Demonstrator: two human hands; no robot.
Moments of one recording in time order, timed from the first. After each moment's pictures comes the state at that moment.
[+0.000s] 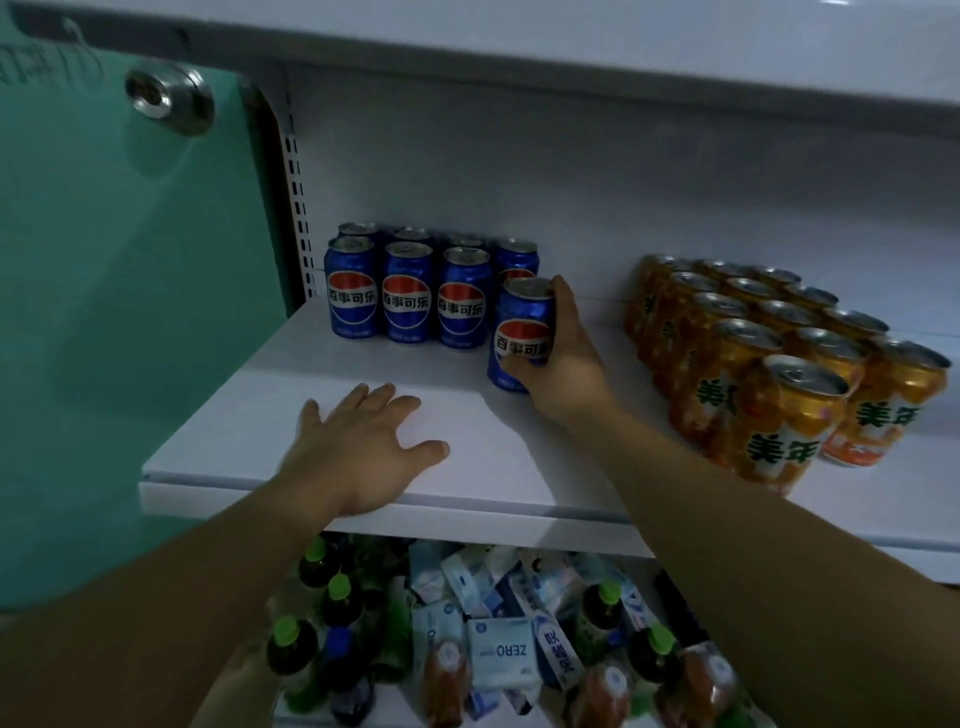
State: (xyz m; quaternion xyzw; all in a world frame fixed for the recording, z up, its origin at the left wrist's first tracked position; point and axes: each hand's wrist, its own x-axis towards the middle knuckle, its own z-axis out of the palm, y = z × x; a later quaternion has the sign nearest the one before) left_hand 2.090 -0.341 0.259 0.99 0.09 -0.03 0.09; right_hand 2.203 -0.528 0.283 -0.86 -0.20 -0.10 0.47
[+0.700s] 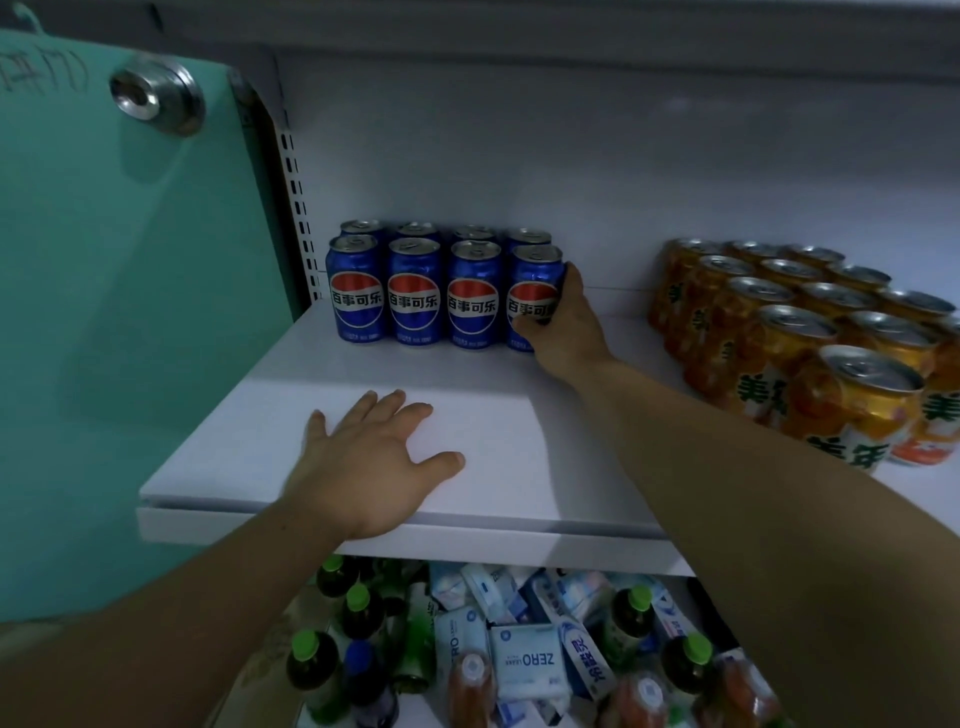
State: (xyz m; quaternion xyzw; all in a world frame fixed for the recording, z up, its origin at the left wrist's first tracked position) left_hand 2.092 -0.339 0.256 0.99 0.09 -0.01 0.11; right_hand 2.278 -0.502 0.273 -0.84 -0.16 -0.09 0.51
